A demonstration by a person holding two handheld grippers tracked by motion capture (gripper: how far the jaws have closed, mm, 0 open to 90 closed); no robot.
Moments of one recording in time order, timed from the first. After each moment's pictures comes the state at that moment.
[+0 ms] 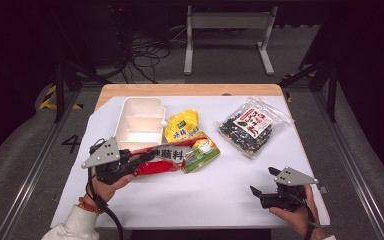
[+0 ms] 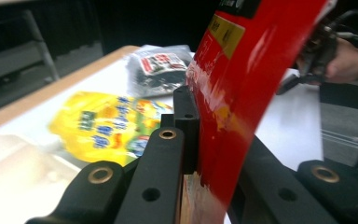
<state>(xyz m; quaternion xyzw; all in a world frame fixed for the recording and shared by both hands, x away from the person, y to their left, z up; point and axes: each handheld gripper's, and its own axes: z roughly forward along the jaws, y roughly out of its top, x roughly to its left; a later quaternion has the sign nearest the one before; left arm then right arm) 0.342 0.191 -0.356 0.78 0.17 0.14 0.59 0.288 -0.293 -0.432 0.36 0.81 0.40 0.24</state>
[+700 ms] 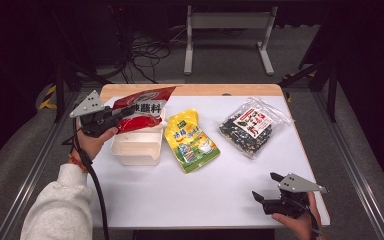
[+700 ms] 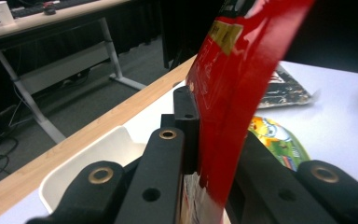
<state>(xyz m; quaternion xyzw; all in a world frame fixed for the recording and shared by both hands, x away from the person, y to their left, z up) 0.438 0.228 -0.322 0.78 0.23 0.22 0.55 0.273 -0.299 -0.439 0.37 0.80 0.41 0.23</state>
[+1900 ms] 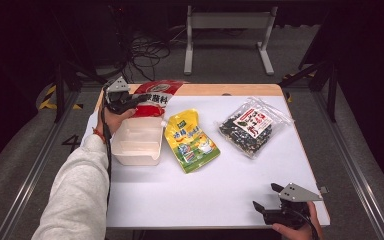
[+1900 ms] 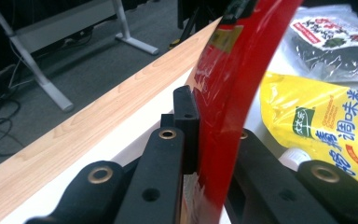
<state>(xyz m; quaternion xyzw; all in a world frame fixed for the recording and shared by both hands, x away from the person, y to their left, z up) 0.549 0.207 -0.374 0.81 0.27 0.20 0.49 0.254 -0.297 -0.453 0.39 0.80 0.39 0.21</state>
